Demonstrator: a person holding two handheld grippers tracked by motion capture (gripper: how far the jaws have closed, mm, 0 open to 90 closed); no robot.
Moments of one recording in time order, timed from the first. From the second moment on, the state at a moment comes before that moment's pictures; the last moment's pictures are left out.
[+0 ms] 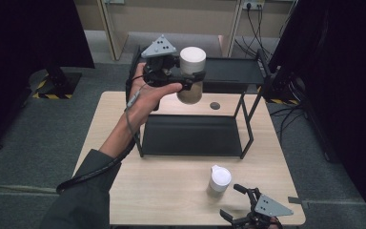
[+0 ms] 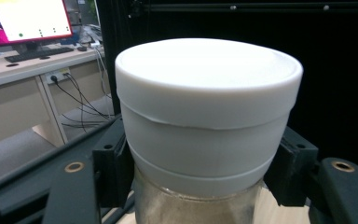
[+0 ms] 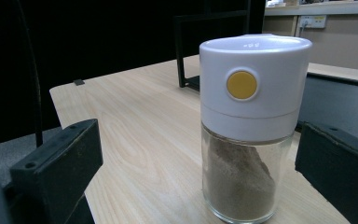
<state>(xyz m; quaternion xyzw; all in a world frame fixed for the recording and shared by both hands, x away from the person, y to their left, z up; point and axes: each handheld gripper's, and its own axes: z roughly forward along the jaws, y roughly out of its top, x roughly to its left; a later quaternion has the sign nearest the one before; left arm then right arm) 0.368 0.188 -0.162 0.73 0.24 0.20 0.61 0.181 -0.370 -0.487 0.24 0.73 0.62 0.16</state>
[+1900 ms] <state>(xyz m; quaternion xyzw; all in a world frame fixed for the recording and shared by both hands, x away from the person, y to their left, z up) 0.415 0.139 -0.168 0.67 0.37 0.30 0.57 0.182 -0.371 -0.487 0.23 0.72 0.63 0.15</state>
